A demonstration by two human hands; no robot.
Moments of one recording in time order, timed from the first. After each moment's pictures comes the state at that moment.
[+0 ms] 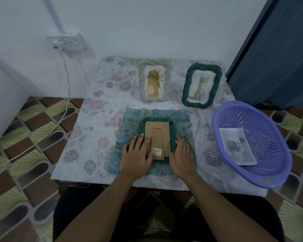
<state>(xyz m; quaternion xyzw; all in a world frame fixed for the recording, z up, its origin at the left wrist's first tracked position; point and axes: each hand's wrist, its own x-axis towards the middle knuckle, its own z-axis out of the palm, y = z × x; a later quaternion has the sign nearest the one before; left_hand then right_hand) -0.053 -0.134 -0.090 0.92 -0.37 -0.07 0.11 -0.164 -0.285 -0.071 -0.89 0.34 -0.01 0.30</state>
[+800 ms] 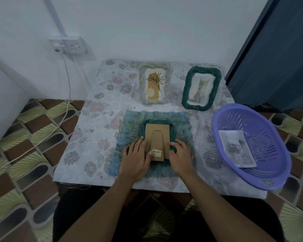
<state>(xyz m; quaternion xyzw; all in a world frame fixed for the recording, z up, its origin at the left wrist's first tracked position) -0.055 -0.131 -0.087 0.92 -0.36 -0.08 0.16 -0.155 -0.281 -0.044 -0.84 0.39 -0.02 0.38</state>
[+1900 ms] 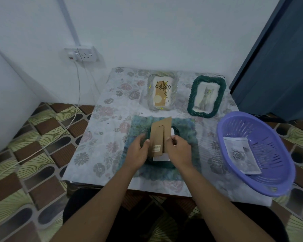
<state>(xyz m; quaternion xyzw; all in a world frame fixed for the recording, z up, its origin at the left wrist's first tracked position) -0.034 -0.136 -0.033 0.82 -0.14 -0.21 0.51 -0.124 -0.260 0.000 -0.81 0.38 -0.13 0.43</state>
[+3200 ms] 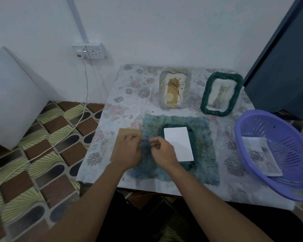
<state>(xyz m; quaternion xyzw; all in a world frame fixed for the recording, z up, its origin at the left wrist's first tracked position) 0.023 -0.069 -0.033 0.91 -0.34 -0.10 0.20 -0.073 -0.198 -0.018 -0.79 0.28 -0.03 0.54</state>
